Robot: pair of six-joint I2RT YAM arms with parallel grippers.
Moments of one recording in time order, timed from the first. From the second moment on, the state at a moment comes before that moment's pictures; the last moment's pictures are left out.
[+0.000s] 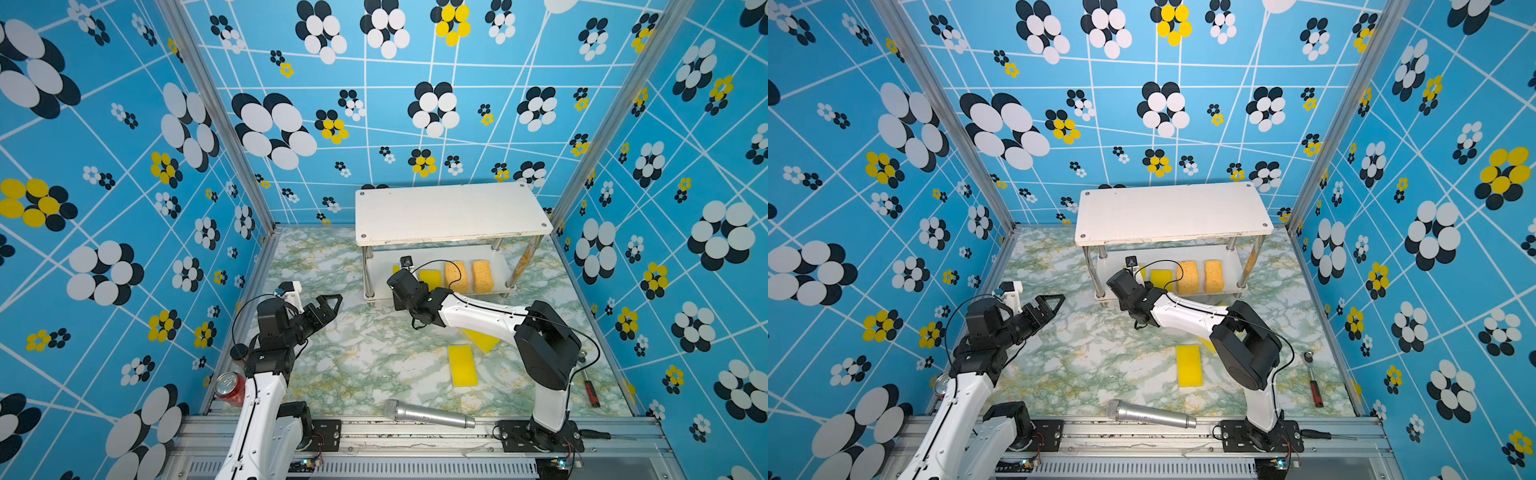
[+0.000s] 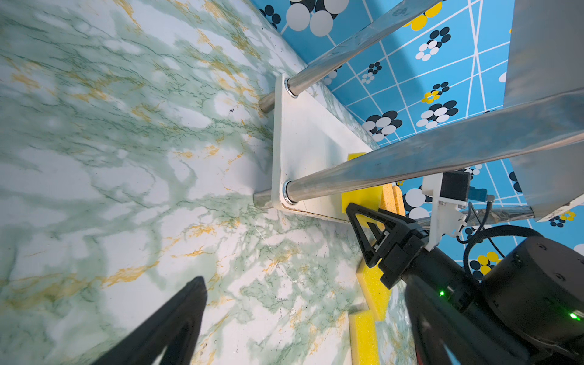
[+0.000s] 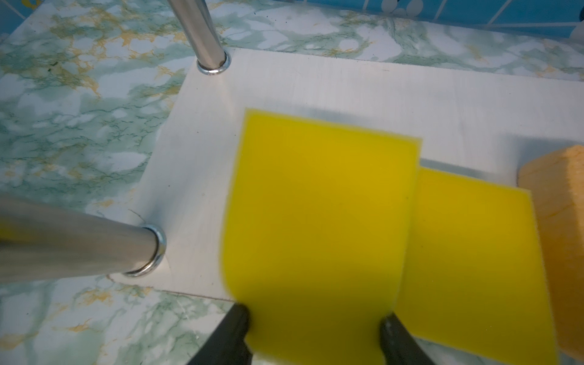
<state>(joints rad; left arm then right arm) 0.13 0.77 0.48 -0.19 0.62 -0.70 0.89 1.92 1.36 -0.27 0.51 0.48</state>
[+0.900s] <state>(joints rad) 0.14 0.78 0.48 -0.19 0.62 -0.70 0.88 1.97 1.36 -0.24 0.48 0.49</state>
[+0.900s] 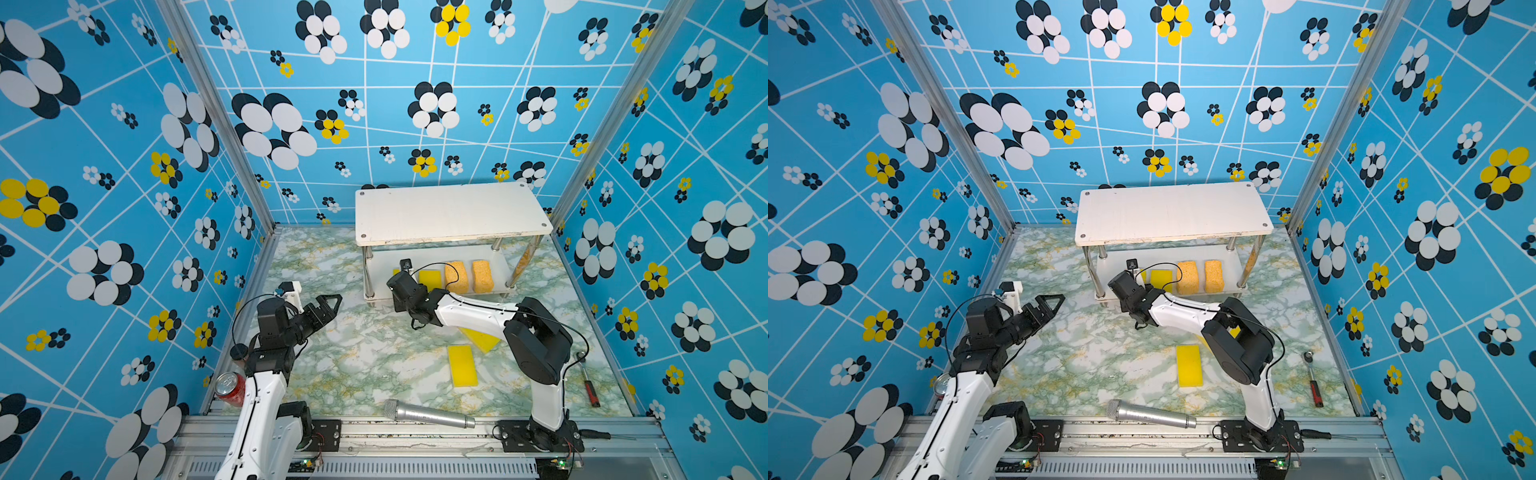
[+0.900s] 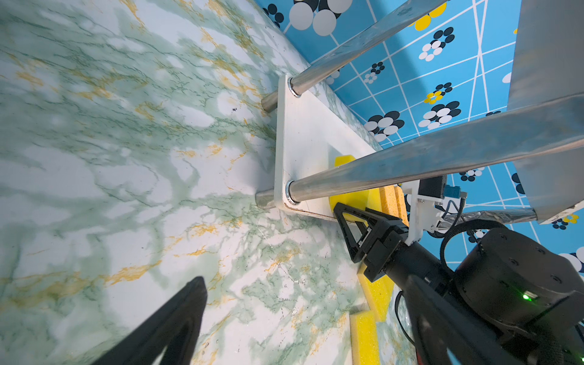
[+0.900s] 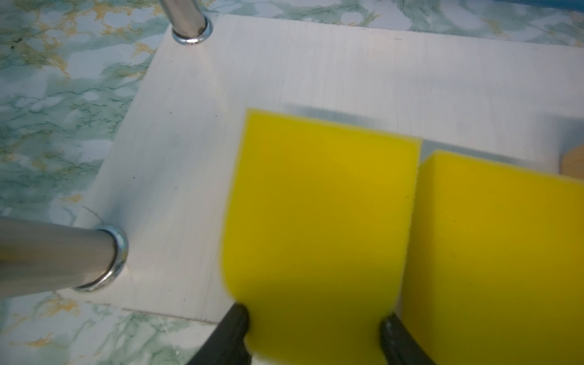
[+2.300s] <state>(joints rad) 0.14 0.78 0.48 -0.19 0.62 -0.70 0.88 1.96 1.35 -0.23 0.47 0.49</state>
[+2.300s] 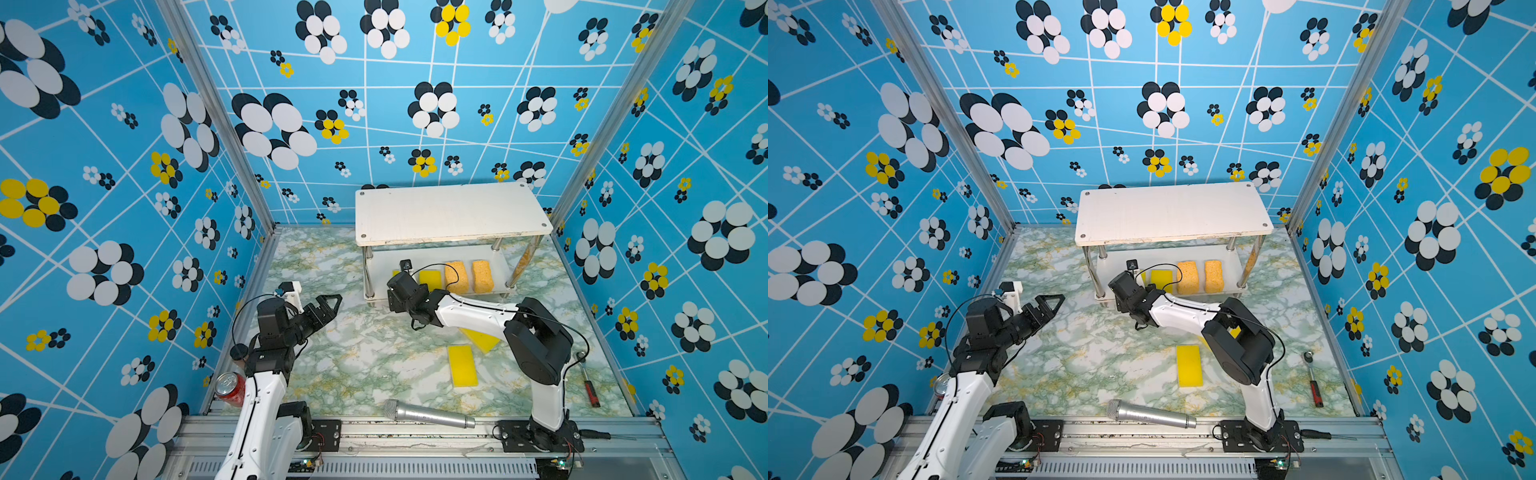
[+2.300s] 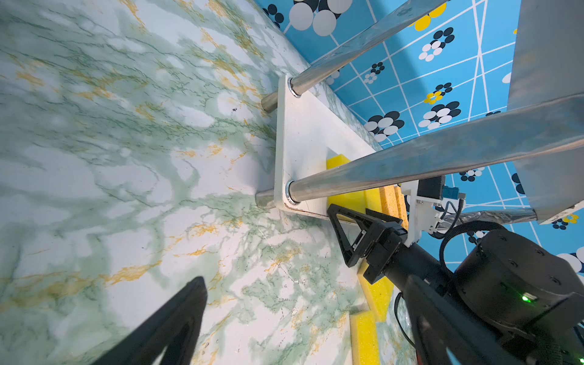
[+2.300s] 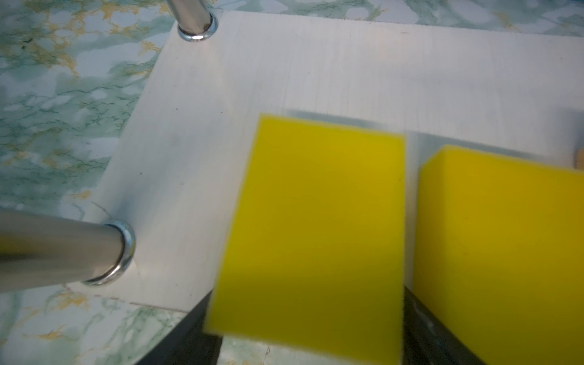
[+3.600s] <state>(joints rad) 0.14 0.77 0.48 -0.19 0.61 -0.70 0.91 1.69 1.11 -0.18 0.37 0.41</state>
